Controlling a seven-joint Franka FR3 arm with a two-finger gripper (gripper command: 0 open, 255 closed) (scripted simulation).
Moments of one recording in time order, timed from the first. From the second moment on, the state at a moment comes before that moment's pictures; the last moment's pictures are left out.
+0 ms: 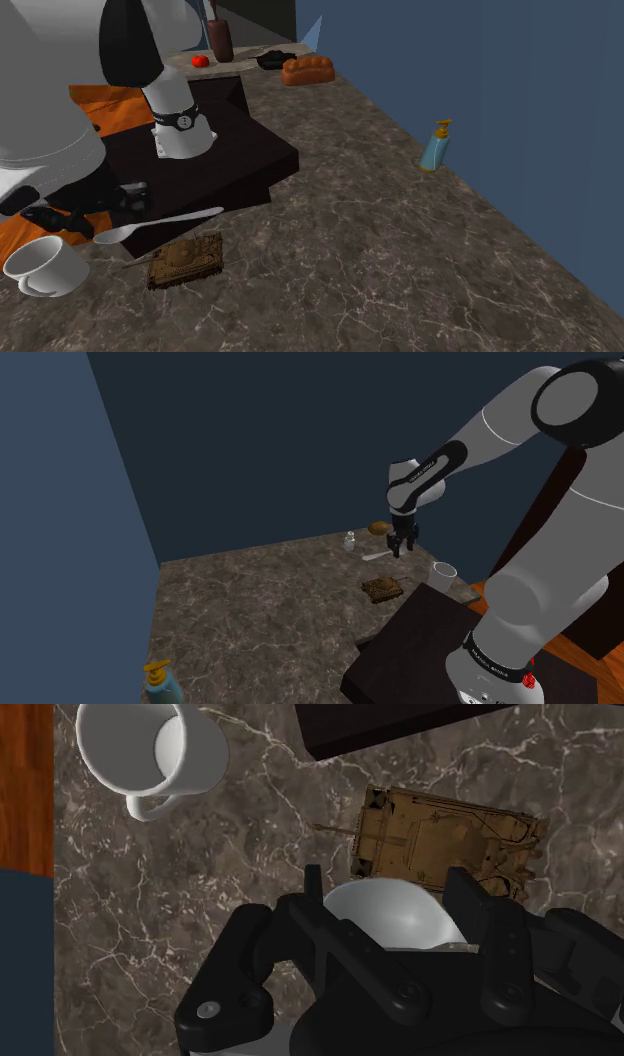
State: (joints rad) arm -0.45 0.00 -0.04 -2.51 -0.23 2.29 -0.03
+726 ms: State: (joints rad) arm -0.55 0.18 -0.13 -2.33 -0.26 2.31 -0.20
